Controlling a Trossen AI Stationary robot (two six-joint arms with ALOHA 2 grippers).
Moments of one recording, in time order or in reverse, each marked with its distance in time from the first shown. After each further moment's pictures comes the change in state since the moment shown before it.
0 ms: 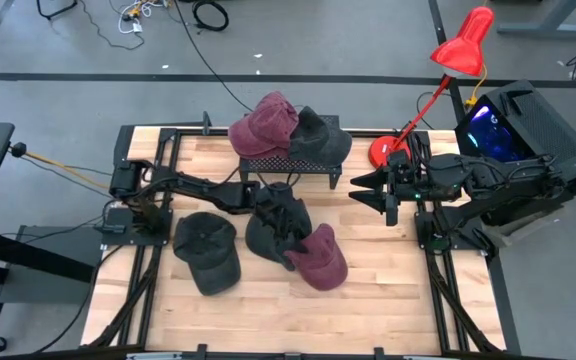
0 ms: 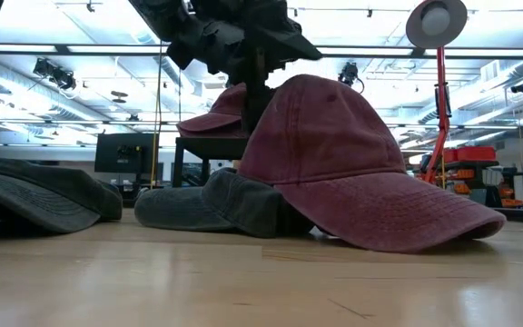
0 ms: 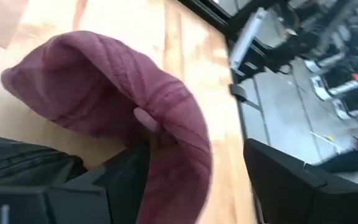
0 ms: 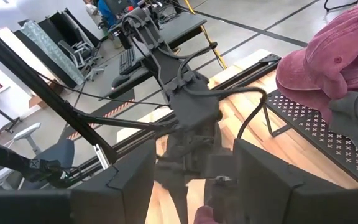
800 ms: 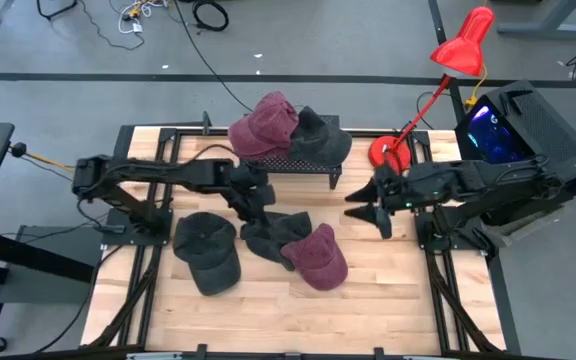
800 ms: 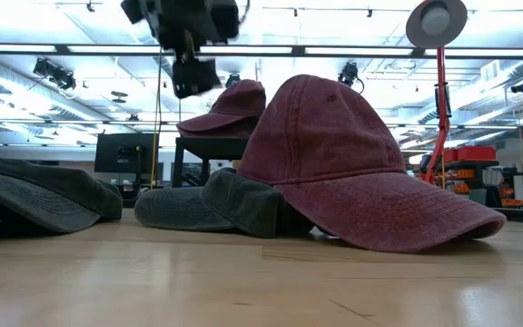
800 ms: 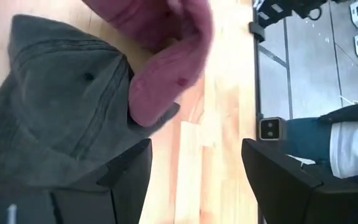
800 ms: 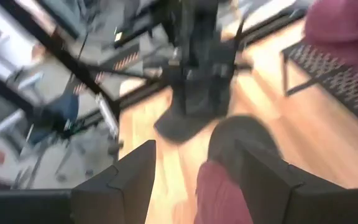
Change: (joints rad) left arm 0.094 -0.302 -0.001 -0.623 0.036 0.191; right arm -0.012 0.060 0.000 -0.095 -0.148 -0.002
